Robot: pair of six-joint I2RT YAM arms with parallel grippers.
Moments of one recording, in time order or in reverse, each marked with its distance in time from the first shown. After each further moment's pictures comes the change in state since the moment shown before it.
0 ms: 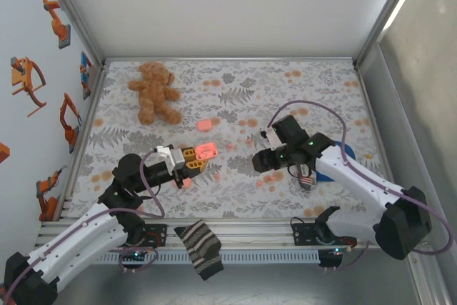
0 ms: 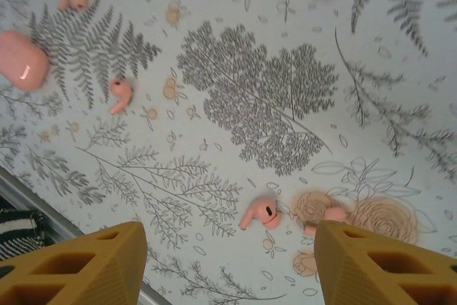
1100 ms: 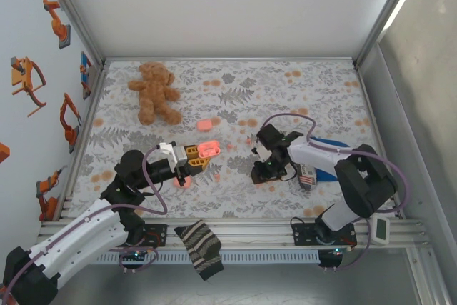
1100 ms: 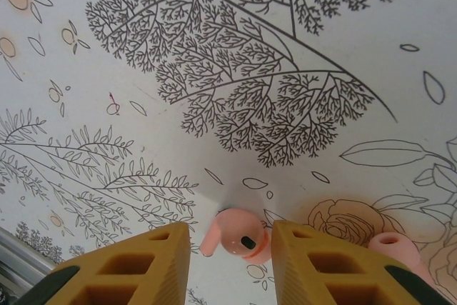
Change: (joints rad) left arm 0.000 0.055 0.024 0.033 0.018 0.000; right arm 0.009 0.356 -0.036 0.060 -0.091 0.005
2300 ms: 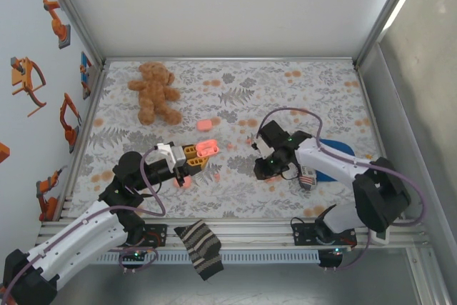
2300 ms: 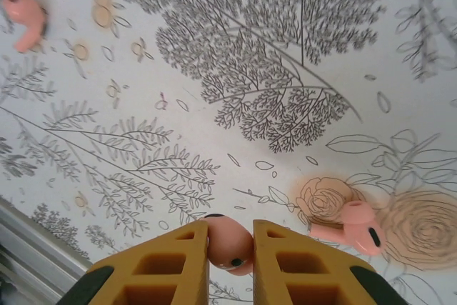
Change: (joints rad) left arm -0.006 -0.026 0.000 -0.017 -0.038 -0.005; right arm 0.026 -0.159 0.037 -0.063 0.079 -0.056
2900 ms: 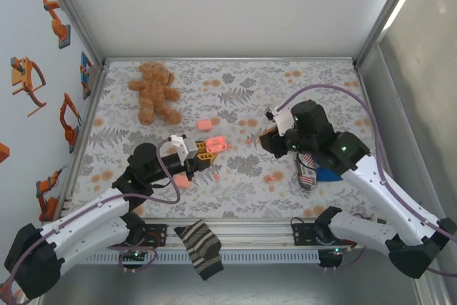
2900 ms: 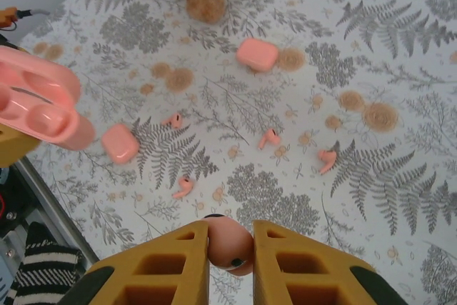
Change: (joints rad) left arm -0.016 0.240 0.026 0.132 -0.005 -0.042; right arm 0.017 -0.396 0.272 -0.032 0.081 -0.158
